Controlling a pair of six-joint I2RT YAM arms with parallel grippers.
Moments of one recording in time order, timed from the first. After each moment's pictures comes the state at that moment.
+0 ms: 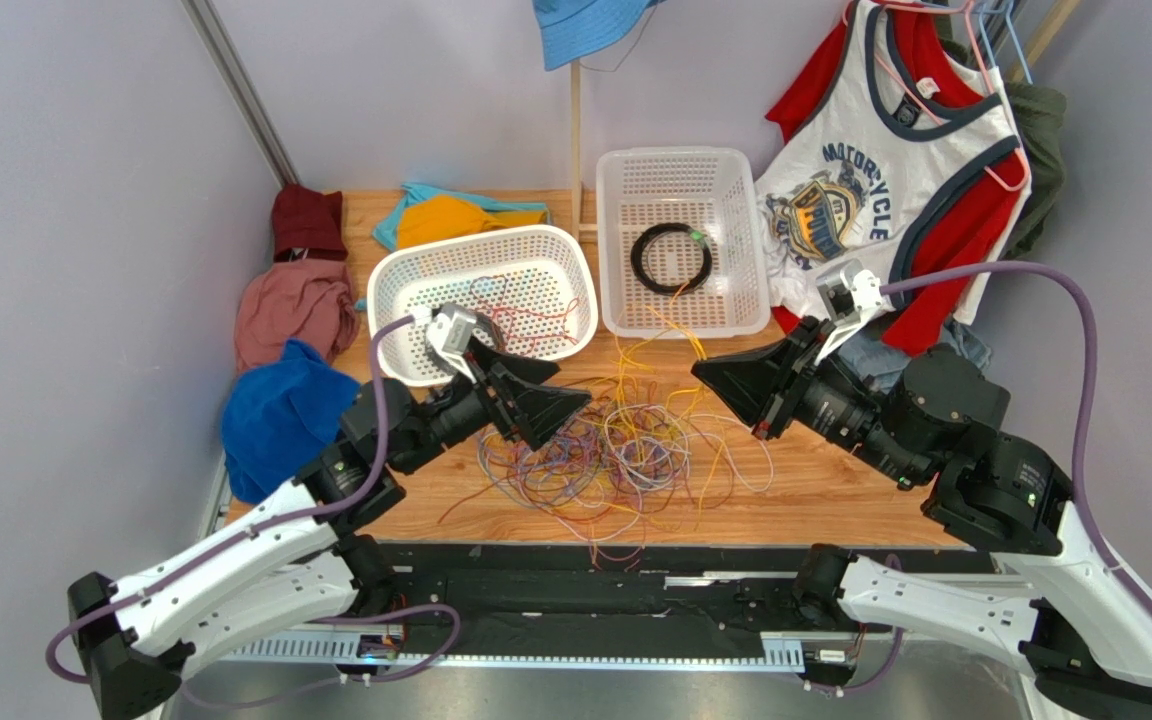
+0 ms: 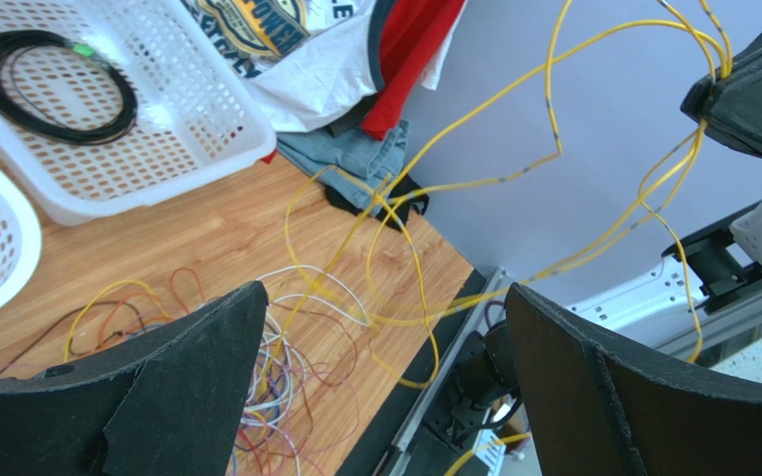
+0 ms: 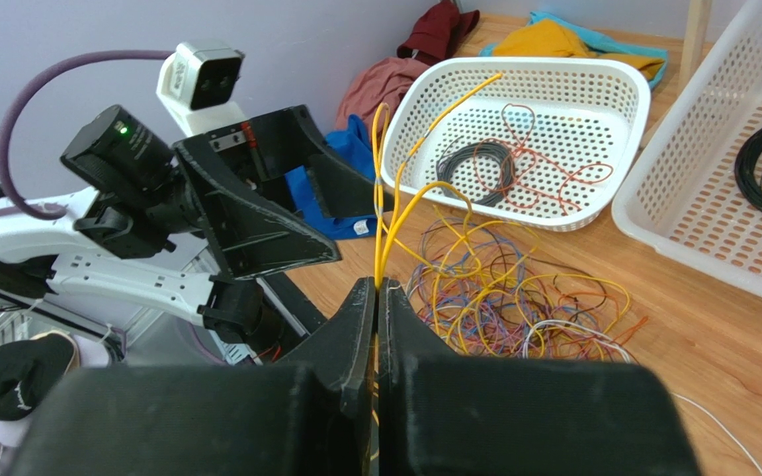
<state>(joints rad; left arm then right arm) -0.89 0.71 0.64 0.18 0.07 -0.59 1.01 0.74 1.30 -0.62 0.14 0.43</state>
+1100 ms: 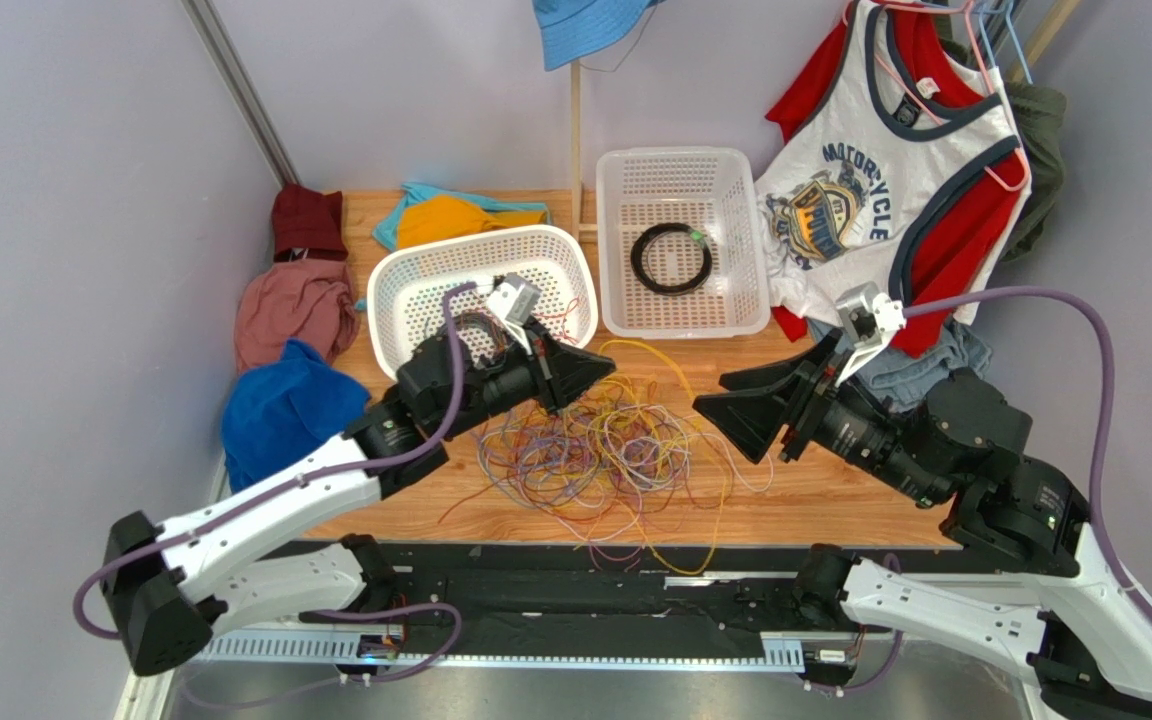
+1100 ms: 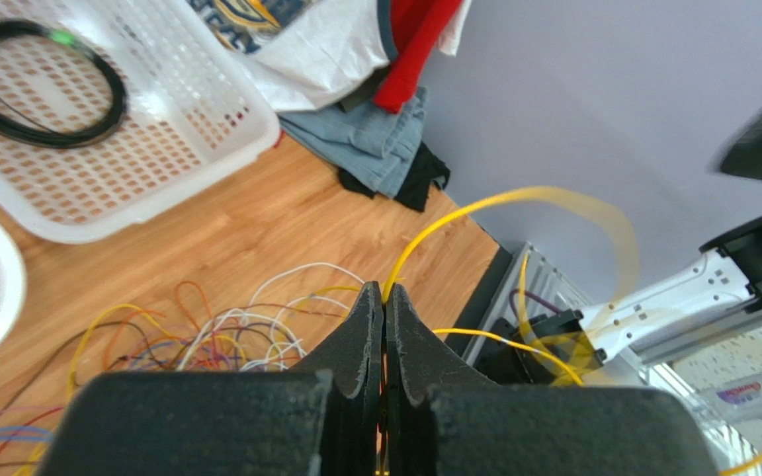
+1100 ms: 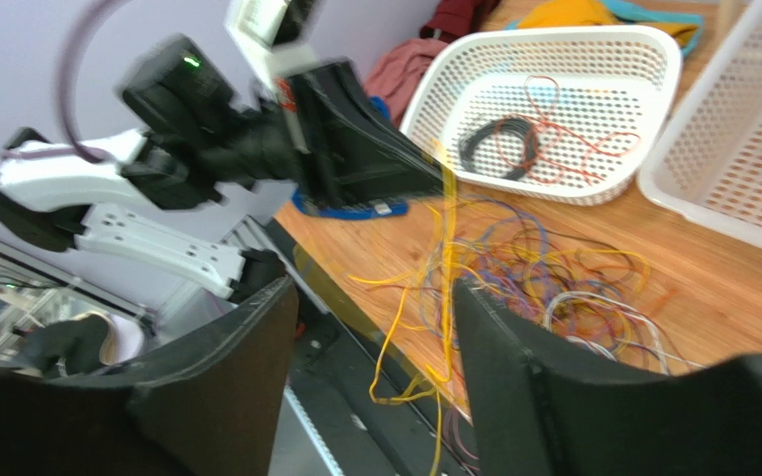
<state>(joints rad) -0.90 1.03 0.80 0.25 0.15 -0.53 1.01 0.66 1.25 -0.64 0.09 0.49</state>
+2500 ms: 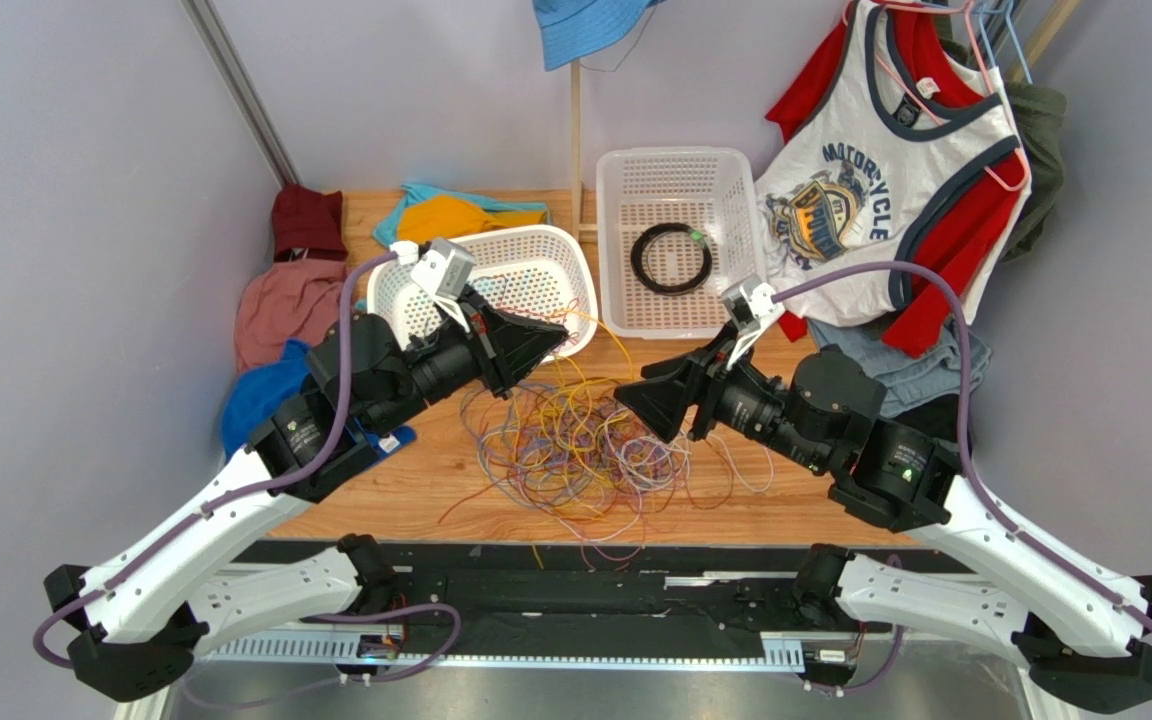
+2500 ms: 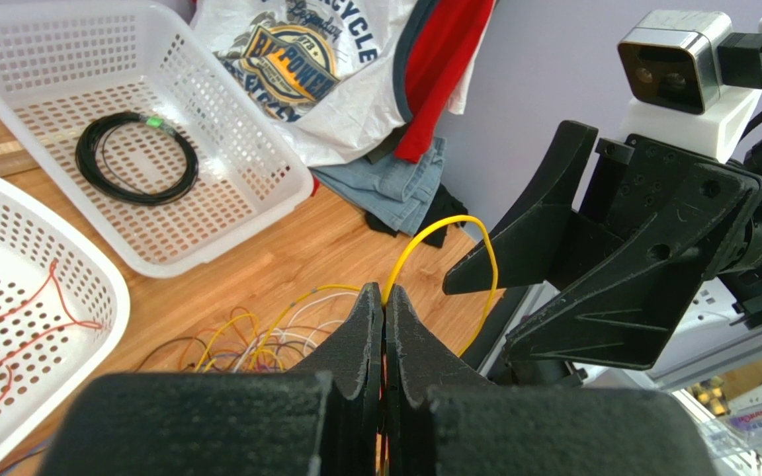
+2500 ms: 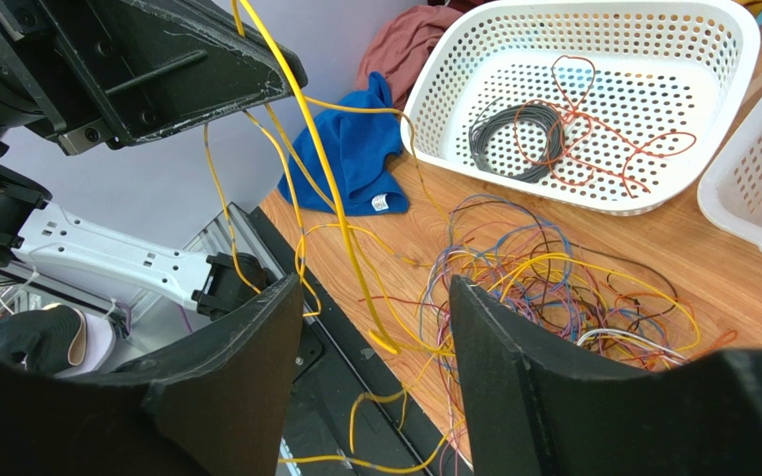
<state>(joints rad) -0.90 0.87 1.11 -0.20 0.04 -0.43 1.01 0.80 1.04 -0.33 0.06 0.47</state>
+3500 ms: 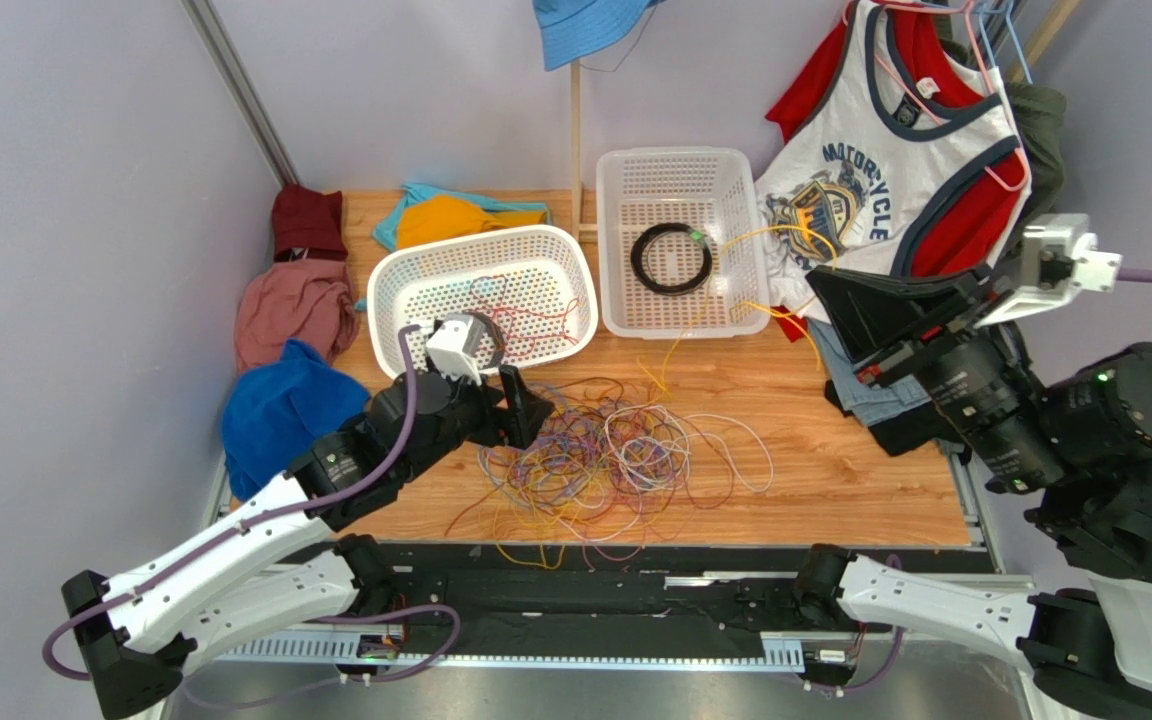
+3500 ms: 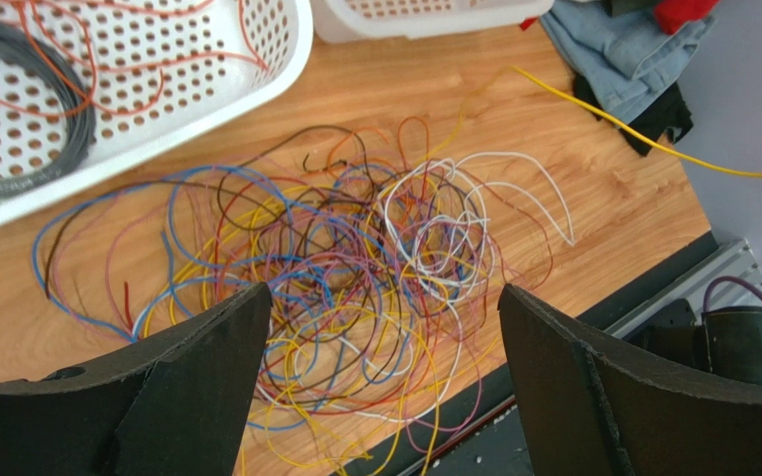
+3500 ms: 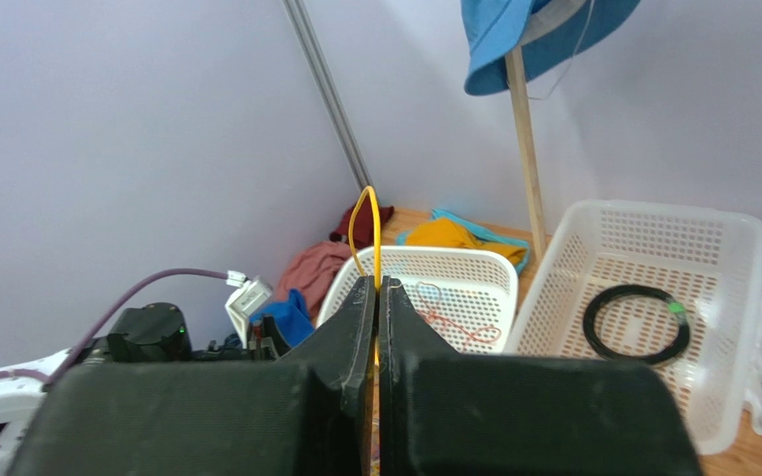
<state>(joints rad) -0.90 0.77 0.76 -0.35 -0.24 -0.56 1.01 0.77 1.62 -0.57 0.38 0.25</state>
